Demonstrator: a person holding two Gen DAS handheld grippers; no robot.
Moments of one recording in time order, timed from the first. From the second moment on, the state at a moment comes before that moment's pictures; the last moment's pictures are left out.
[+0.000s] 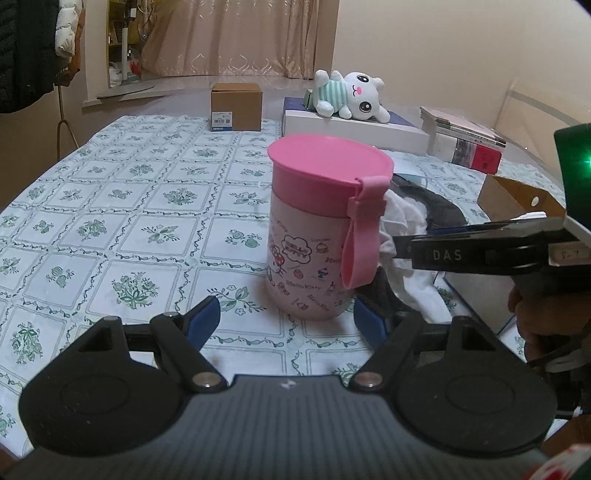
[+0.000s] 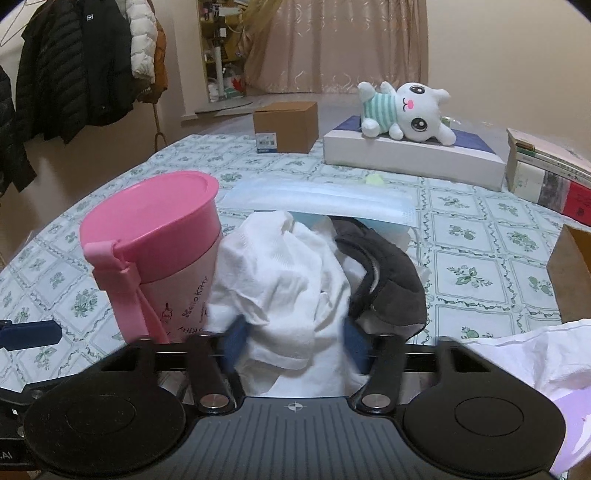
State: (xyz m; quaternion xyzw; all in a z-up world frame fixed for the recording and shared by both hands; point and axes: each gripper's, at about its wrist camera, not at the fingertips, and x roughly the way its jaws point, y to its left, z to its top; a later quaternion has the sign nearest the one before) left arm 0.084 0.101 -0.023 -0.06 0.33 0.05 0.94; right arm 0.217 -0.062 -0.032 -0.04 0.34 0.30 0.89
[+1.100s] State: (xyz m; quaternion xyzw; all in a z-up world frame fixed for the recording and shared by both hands) left arm 0.094 0.032 -0.025 -0.05 0.33 0.00 0.94; right arm 0.141 -0.187 0.052 -0.02 0.26 0.21 0.94
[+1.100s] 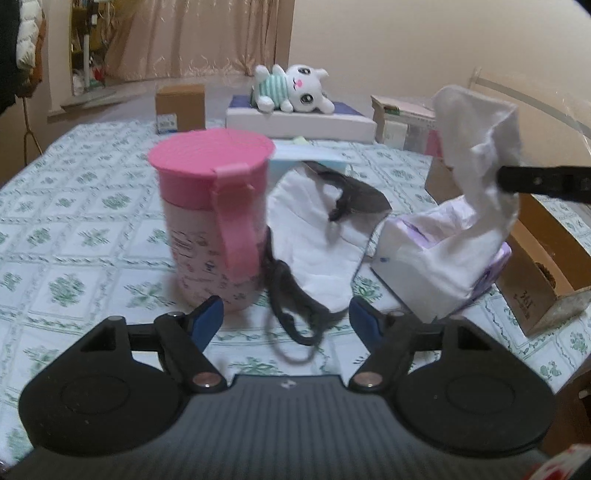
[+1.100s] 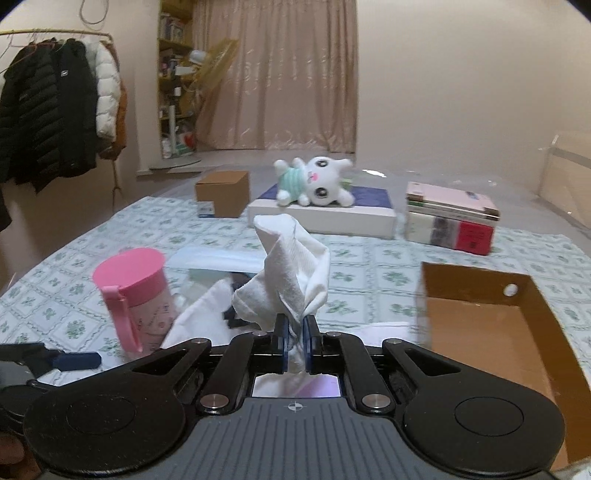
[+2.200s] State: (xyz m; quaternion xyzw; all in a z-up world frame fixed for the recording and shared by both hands) left arm 0.046 0.031 -0.041 -0.01 0.41 -0.09 0.91; right arm 0.124 -0.220 0.048 0.00 0.26 0.19 0.95
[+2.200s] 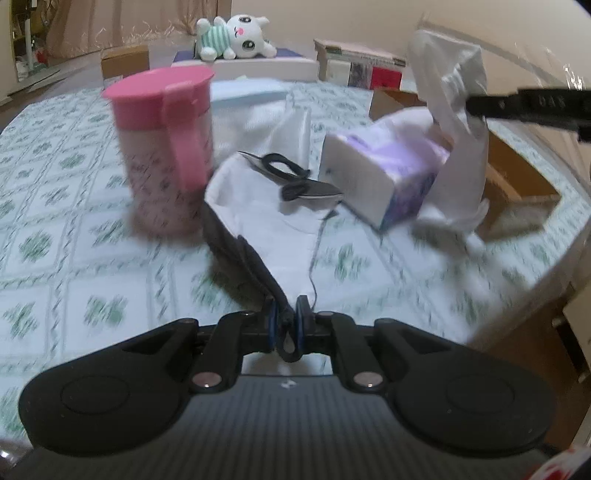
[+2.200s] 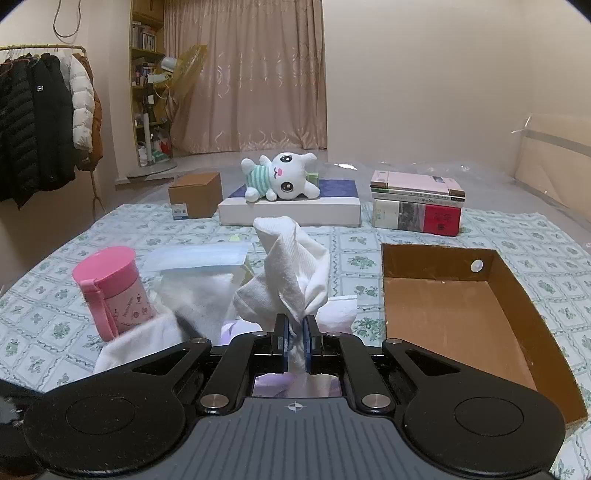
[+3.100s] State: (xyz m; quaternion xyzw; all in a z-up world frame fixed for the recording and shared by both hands) left arm 0.115 0.058 -0.052 0.04 0.43 -0.04 0.90; right arm 0.130 -0.216 0.029 0.00 0.28 0.18 0.94
